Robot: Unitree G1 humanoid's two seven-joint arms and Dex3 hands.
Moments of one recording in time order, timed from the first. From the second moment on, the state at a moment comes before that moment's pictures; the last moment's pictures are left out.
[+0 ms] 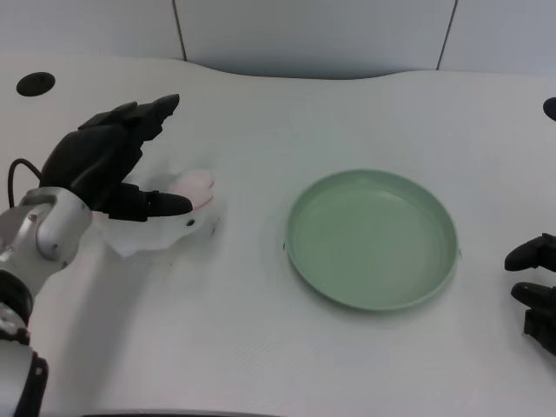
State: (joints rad) left arm -0.90 0.34 -0.26 1.34 0.66 -0.63 0.23; right arm -0.52 -0.40 -0.18 1.17 0.15 -0.18 0.94
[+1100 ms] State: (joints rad) left arm -0.94 0.29 -0.54 1.39 0.83 -0.29 0.29; right arm -0.51 -0.39 -0.18 1.17 0.18 -0.20 1.00
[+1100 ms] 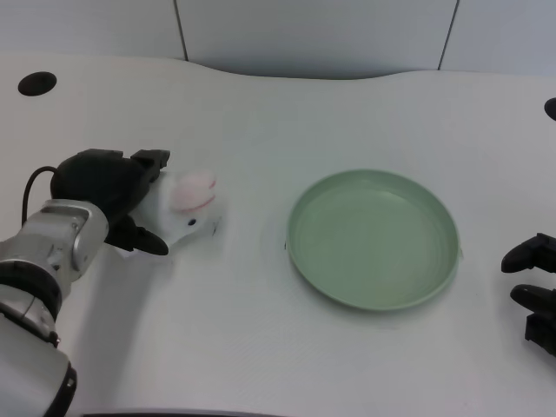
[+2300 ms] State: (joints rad) left arm -1.15 0.24 -0.51 1.39 0.82 -0.40 0.45; right arm -0.49 -0.39 -0.15 1.15 0.14 -0.31 0.96
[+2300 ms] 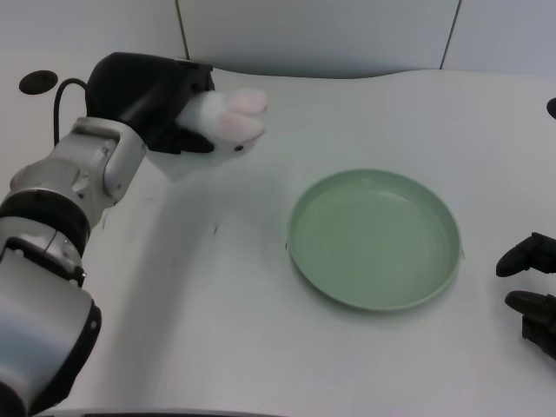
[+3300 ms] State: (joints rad) left arm -1.19 -0.05 -0.70 1.39 0.90 -0.45 0.46; right arm -0.49 -0.37 -0.15 1.13 0.14 -0.29 0.91
